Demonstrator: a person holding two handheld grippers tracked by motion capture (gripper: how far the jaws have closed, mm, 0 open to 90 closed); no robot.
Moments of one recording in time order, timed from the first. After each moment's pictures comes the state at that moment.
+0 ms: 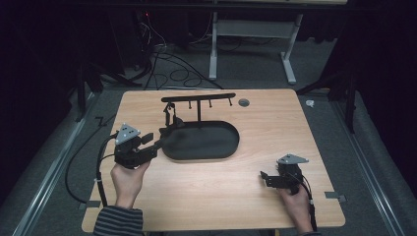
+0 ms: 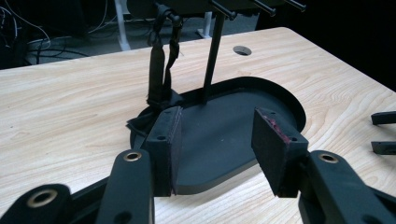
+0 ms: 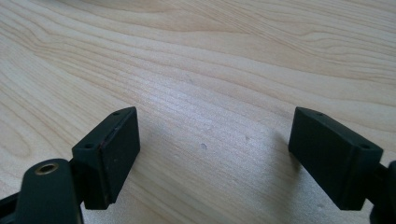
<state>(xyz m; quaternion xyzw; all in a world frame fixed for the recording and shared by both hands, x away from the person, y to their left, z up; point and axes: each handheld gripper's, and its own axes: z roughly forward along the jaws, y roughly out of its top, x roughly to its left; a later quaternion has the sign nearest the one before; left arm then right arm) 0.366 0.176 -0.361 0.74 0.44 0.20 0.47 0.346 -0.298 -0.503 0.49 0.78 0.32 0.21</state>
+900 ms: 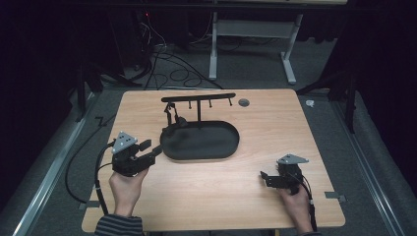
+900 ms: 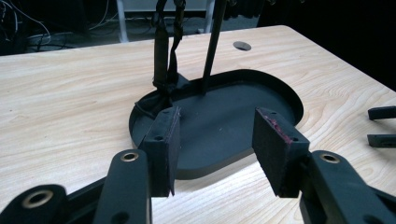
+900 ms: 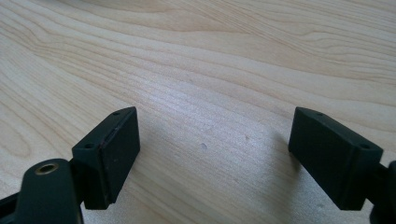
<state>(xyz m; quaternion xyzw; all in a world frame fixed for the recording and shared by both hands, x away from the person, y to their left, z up) 0.351 0.182 -0.374 0.73 0.45 0.19 0.48 0.346 -0.298 -0.503 0.49 0.78 0.32 0.21</state>
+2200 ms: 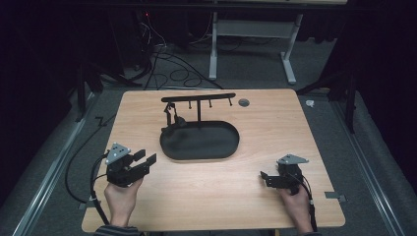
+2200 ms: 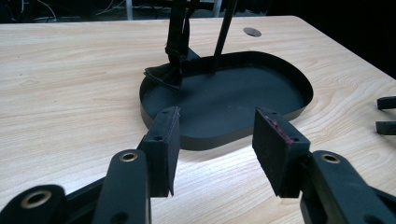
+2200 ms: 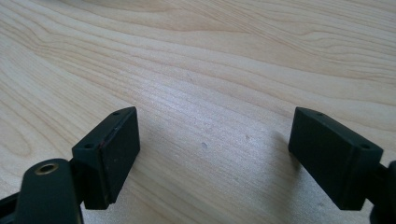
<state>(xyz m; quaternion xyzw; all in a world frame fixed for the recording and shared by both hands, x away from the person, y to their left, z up) 0.335 0.199 -0.396 0.72 0.47 0.18 0.47 0.345 -0.298 -0.503 0.49 0.78 0.32 0.21</state>
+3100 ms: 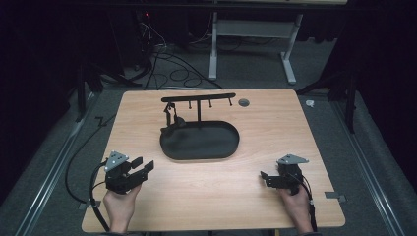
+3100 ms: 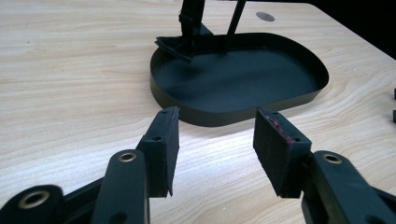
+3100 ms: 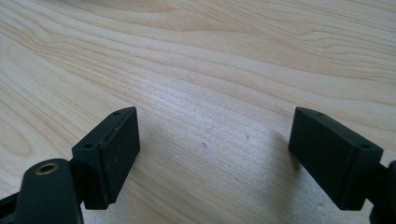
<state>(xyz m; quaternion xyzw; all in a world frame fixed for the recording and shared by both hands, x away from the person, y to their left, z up) 0.328 0.208 -0.420 0.72 0.50 0.18 0.46 0.345 -0.298 -0.503 0.49 0.78 0.32 0.21</state>
